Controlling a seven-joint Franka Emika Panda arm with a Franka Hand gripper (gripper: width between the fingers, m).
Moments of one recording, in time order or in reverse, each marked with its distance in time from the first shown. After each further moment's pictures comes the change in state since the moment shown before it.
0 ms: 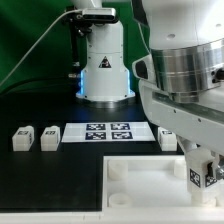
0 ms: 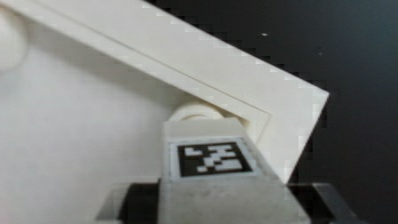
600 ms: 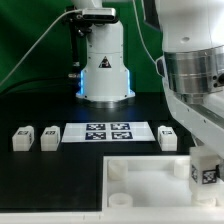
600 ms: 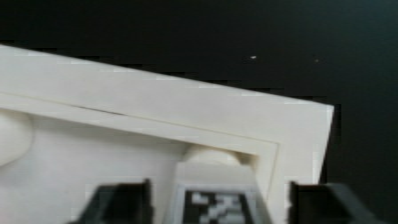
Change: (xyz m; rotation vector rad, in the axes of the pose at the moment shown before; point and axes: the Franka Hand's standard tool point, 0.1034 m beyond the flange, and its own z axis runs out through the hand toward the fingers) arm -0.014 0.002 0.006 -0.002 -0.006 0.087
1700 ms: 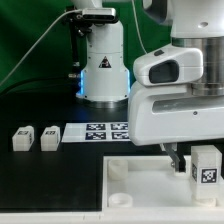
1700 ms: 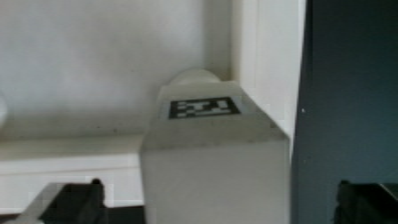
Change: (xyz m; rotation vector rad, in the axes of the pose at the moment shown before) arm 0.011 -0.008 -0.010 -0.083 0.091 -1.276
